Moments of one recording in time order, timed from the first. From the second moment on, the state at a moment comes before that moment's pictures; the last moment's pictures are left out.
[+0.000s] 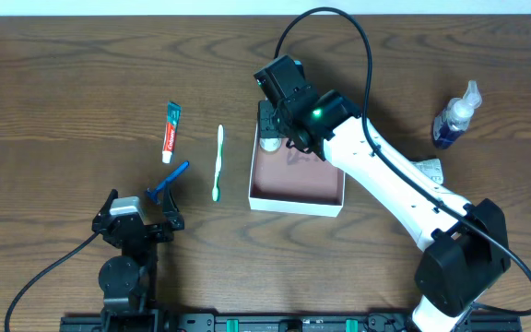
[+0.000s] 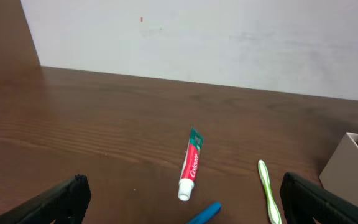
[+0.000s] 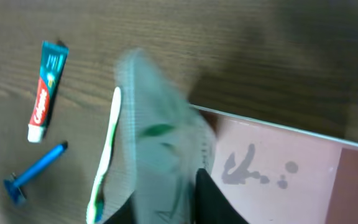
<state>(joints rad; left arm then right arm) 0.01 0.01 0.02 -0.12 -0.08 -0.09 0.67 1.86 1.62 -0.76 0.11 0.59</state>
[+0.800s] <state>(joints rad) 0.01 0.01 0.02 -0.12 -0.08 -0.09 0.67 1.86 1.64 -0.80 0.09 0.71</state>
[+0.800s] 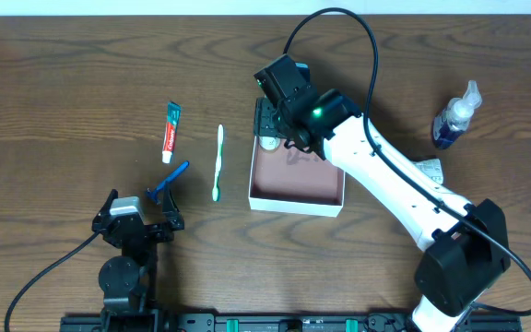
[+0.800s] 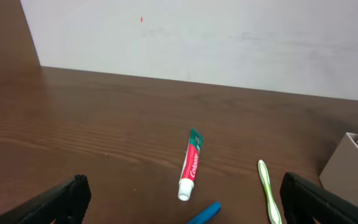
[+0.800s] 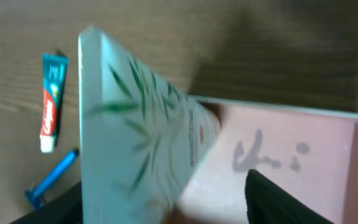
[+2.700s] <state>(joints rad) 0.01 0.01 0.02 -0.12 -0.08 -0.09 -0.15 1.61 0.98 -0.65 -0.05 0.78</state>
